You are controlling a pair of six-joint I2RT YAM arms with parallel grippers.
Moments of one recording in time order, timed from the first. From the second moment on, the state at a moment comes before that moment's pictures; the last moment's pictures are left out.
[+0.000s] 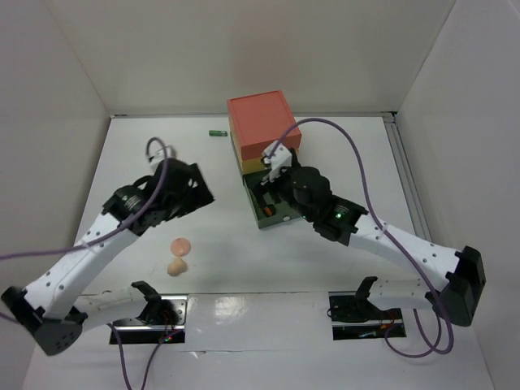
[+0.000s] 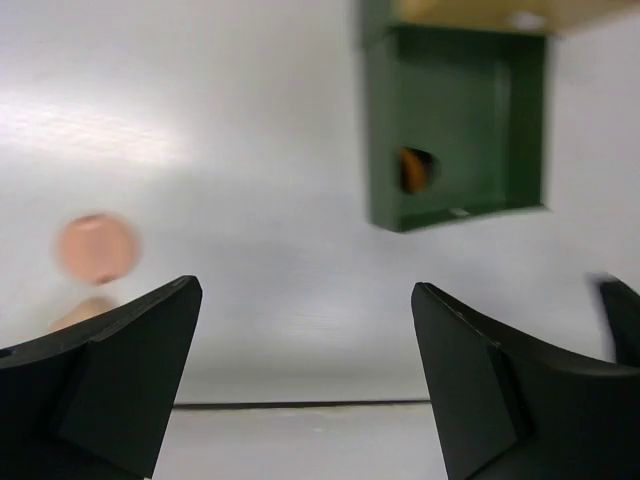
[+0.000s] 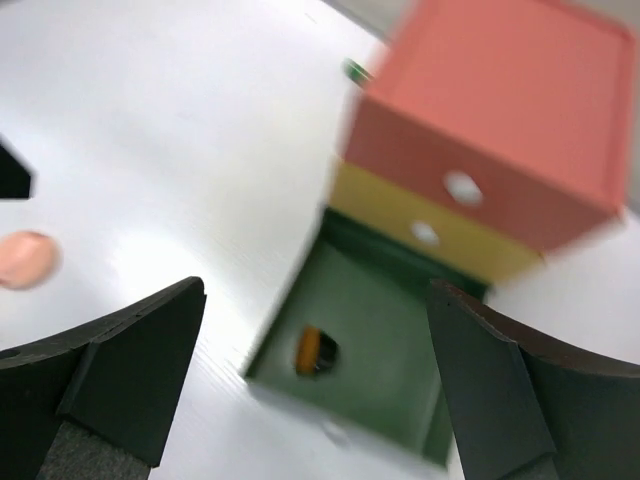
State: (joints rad) left arm -0.70 1.17 1.30 -0.97 -0.34 -0.89; right arm 0.87 1.13 0.94 -0.04 0.28 -0.08
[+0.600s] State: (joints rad) left arm -0.36 1.09 0.66 -1.03 -0.12 -1.13; right arm 0.99 1.30 1.10 0.00 0.22 -0.19
